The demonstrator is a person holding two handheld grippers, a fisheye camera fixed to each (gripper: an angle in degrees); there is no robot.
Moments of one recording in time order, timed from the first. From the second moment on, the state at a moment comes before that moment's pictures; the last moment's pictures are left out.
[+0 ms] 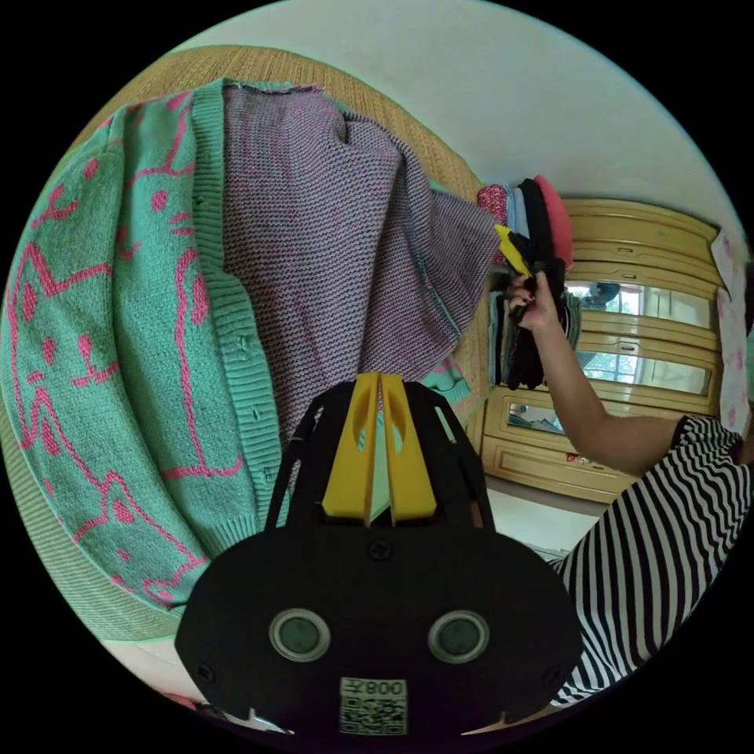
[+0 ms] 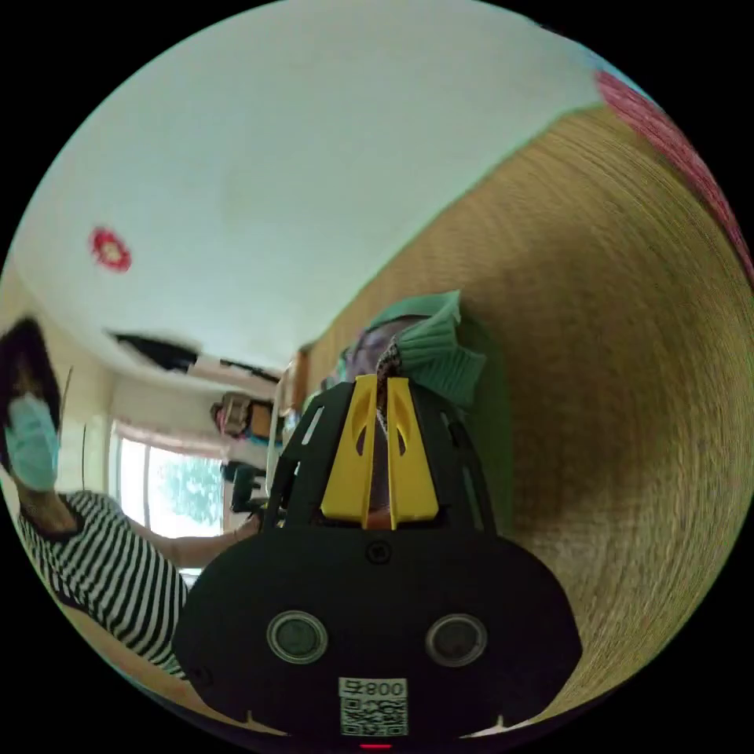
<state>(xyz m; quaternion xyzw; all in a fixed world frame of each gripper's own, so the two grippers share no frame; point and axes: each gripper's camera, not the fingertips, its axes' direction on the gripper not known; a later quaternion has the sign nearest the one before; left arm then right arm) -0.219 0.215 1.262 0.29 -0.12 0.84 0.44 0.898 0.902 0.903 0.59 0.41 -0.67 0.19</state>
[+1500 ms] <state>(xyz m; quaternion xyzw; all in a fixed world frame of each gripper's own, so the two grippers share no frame) -0.327 0.196 1.265 0.53 -0.21 0.66 0.49 0.908 0.695 0.948 0.72 0.63 -0.26 0.13</state>
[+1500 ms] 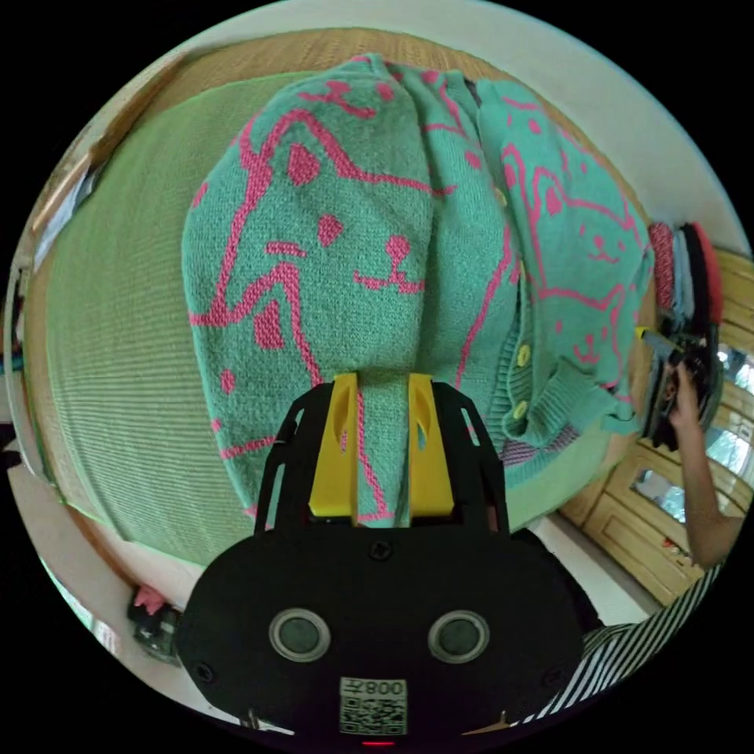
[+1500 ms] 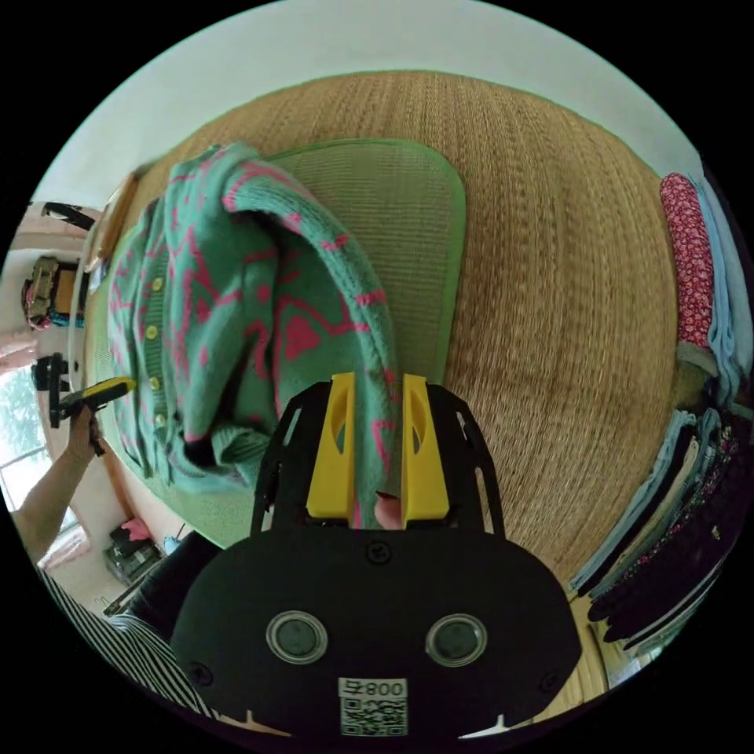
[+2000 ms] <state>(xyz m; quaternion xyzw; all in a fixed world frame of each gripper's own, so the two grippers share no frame) -0.448 0.258 1.209 0.52 -0.16 0.69 0.48 0.929 0.715 1.054 0.68 0.70 -0.23 0.05</state>
